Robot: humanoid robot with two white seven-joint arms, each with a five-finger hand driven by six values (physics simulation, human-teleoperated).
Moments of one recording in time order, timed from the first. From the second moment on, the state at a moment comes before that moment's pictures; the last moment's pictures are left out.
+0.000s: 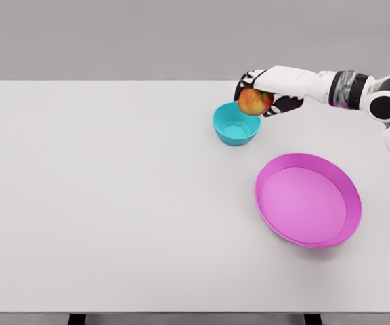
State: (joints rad) left arm -0.02 0.00 0.05 -0.08 -0.12 0.00 0.02; right arm -0.90 -0.49 0.62 -1.05 0.38 -0.61 0.61
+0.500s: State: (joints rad) left arm -0.02 0.00 0.05 -0.08 -0.12 0.00 0.02; right arm -0.94 -0.40 0.69 -0.89 0.42 -0.61 0.61
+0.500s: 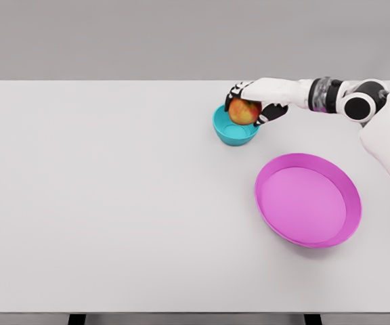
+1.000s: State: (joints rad) left arm -0.02 0.00 0.05 -0.08 -0.12 0.00 0.02; right arm -0.96 -0.39 0.70 -0.88 0.42 -0.61 0.61
